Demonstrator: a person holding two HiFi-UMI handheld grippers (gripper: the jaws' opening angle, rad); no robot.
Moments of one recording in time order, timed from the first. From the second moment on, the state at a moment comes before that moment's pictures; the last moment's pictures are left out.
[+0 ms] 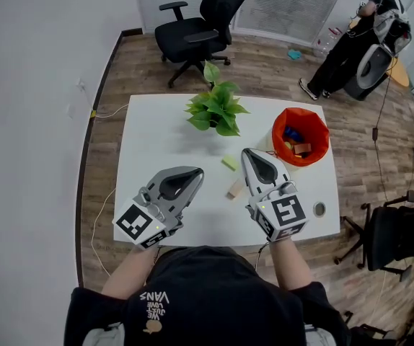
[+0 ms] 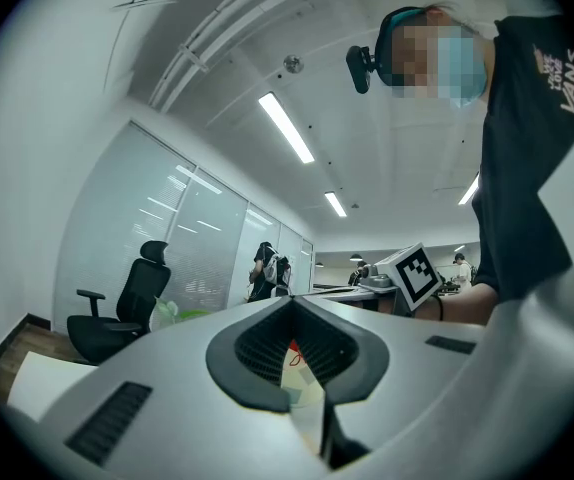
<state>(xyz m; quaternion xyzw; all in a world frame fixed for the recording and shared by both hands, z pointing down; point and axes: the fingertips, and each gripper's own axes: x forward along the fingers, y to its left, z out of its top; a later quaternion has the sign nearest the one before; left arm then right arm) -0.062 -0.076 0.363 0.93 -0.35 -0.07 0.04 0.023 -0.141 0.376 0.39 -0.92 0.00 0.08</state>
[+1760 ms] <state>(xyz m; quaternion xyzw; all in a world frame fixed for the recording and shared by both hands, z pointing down) -0.117 -0.070 0.370 0.89 -0.44 -0.07 0.05 -0.055 -0.131 0.422 0.29 -0.95 0.02 0.11</state>
